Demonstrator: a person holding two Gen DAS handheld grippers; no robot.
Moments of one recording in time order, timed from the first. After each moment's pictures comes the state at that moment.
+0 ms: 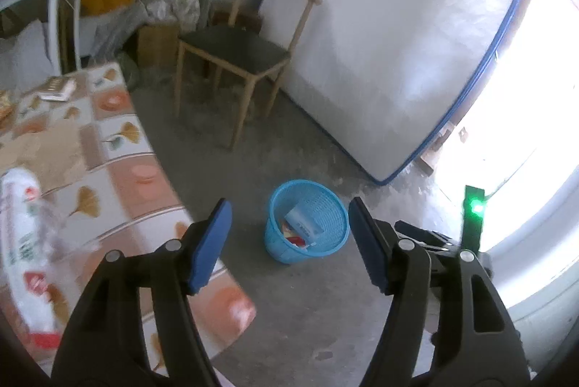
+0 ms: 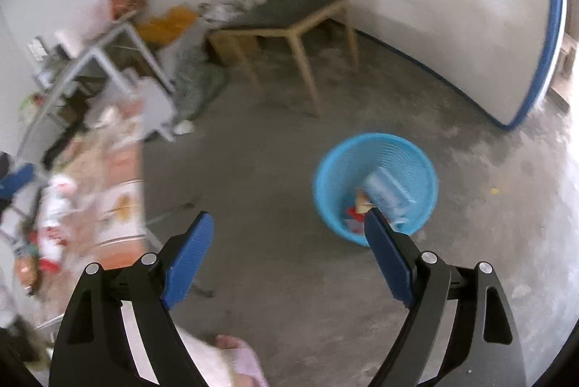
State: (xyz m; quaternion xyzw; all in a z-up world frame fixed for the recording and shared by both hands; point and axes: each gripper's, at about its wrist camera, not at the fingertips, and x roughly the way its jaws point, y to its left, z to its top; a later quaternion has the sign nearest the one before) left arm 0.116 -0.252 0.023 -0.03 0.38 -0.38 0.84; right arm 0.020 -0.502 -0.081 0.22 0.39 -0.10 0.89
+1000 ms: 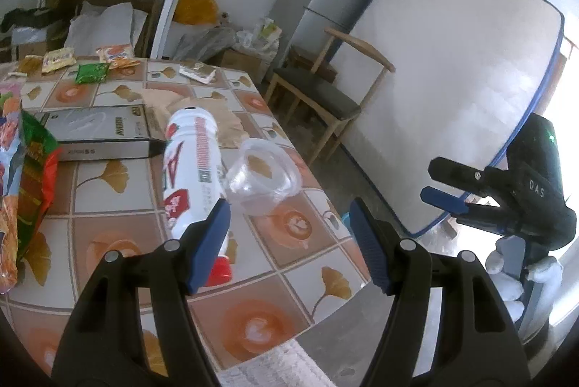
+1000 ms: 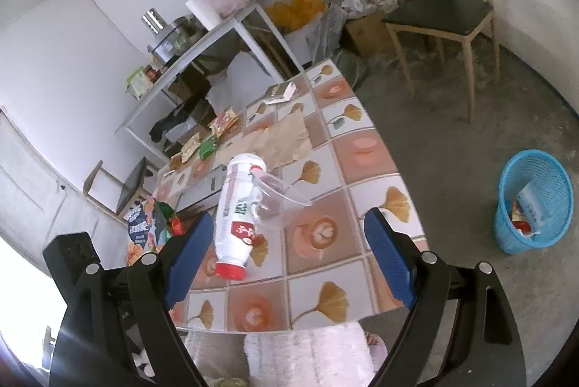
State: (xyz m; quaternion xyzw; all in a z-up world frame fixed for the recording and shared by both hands) left arm 0.093 -0.029 -0.007 -0.14 0.33 -0.28 0.89; right arm 0.078 -0.284 0.014 0.25 0.37 0.11 0.89
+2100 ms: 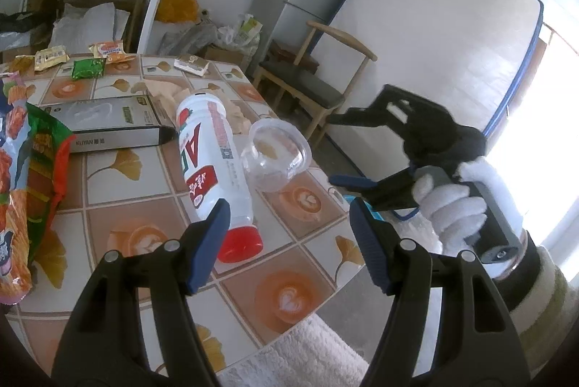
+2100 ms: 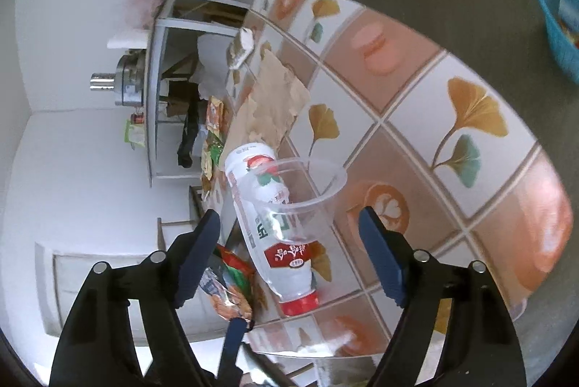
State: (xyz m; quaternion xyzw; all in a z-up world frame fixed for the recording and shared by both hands) left arm 0.082 0.006 -0.028 -0.13 0.32 -0.32 0.88; right arm 0.173 -0.277 -0.093 0.54 0.48 0.11 0.69
